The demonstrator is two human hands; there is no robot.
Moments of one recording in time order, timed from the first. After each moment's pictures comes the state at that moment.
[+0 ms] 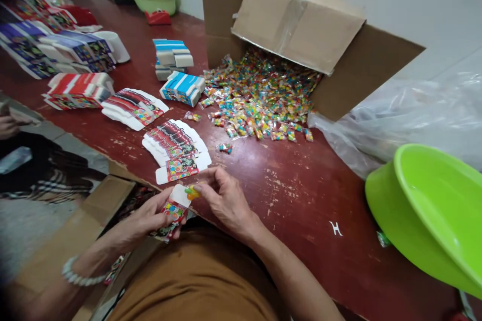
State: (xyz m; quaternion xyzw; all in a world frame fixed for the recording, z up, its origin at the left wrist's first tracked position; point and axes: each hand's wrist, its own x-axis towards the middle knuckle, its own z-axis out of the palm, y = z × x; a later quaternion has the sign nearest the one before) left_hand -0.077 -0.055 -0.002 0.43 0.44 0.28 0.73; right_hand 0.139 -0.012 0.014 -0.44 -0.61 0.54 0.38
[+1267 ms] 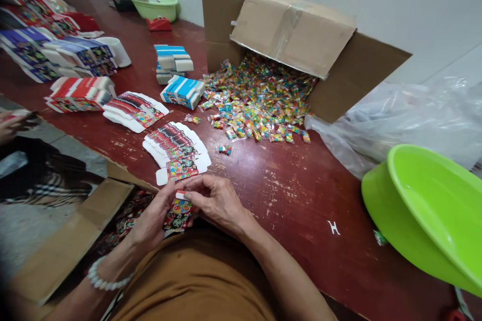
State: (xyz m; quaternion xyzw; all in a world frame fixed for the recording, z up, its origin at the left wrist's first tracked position) left_hand -0.031 -0.050 -0.001 0.23 0.46 0.46 0.73; right_hand 0.125 -0.010 0.003 -0.35 -0.60 0.61 0.37
